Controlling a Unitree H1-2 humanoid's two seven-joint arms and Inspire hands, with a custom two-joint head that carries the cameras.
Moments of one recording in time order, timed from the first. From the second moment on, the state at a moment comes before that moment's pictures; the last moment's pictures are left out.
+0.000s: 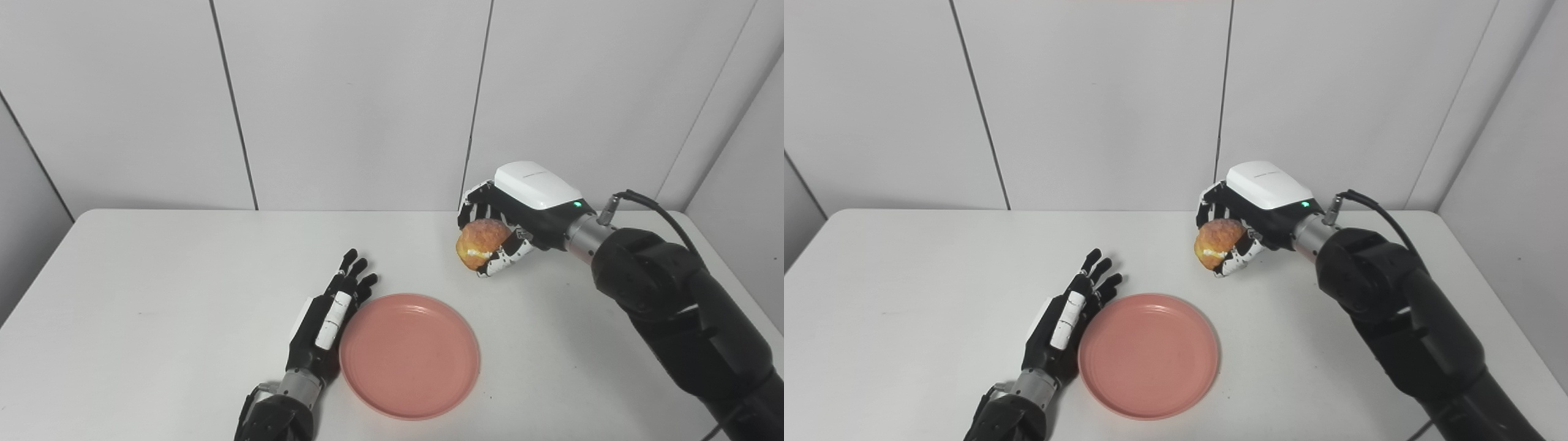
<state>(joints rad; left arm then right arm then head) -0.31 -0.06 -0.05 0.23 -0.19 0.01 -0.20 -0.71 -0.52 0.33 -0.14 -0.66 0.12 0.52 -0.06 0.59</state>
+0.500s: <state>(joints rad) -0.31 -0.08 -0.08 0.23 -0.14 0.01 -0.17 -0.73 -0.46 0.39 -0.19 -0.64 0.09 0.58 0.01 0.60</state>
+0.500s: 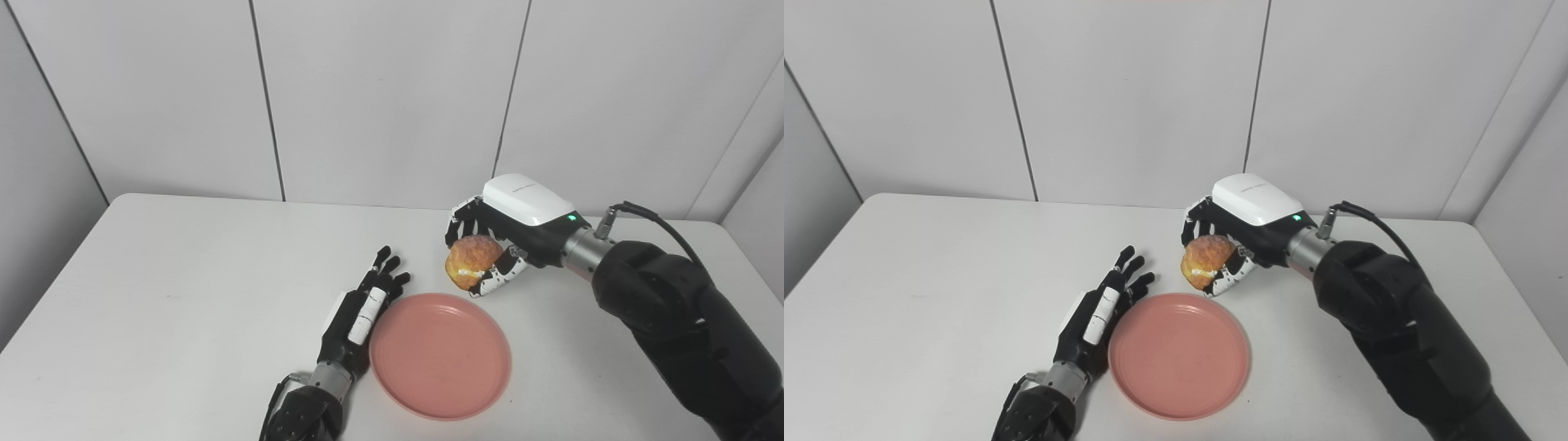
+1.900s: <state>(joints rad) -0.30 -0.08 -0.08 0.21 -0.15 0.03 -0.18 -0.72 -0.40 0.59 -0.06 -0.66 -0.06 0.76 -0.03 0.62</state>
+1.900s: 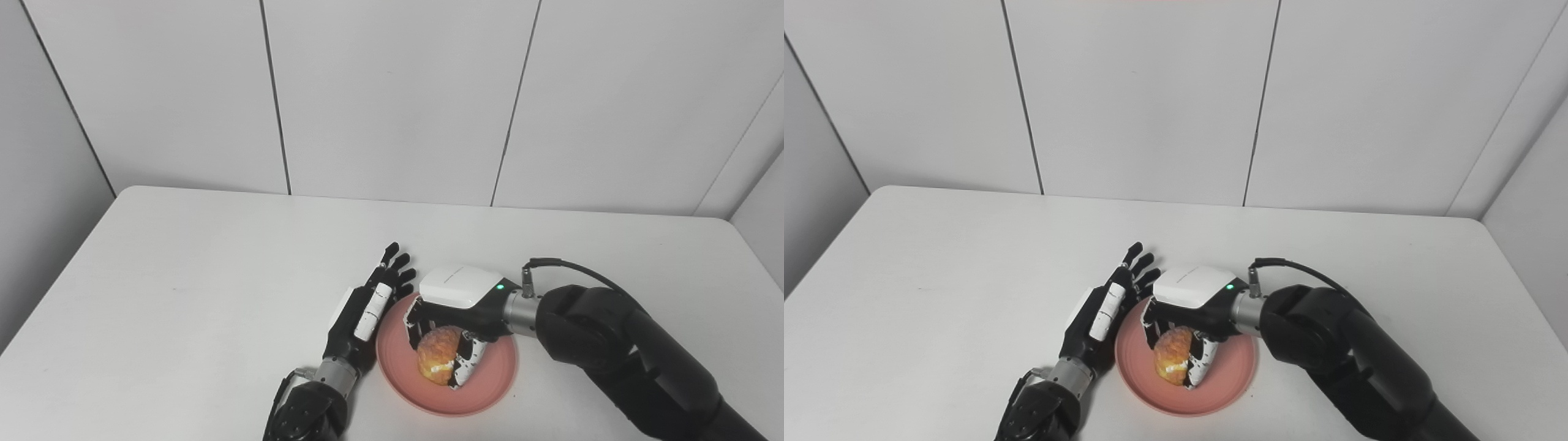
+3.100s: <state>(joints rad) -0.30 -0.07 -0.08 0.20 -0.15 0.04 -0.18 -0.72 -0.43 0.57 -0.10 -0.77 -0.10 0.84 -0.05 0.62</state>
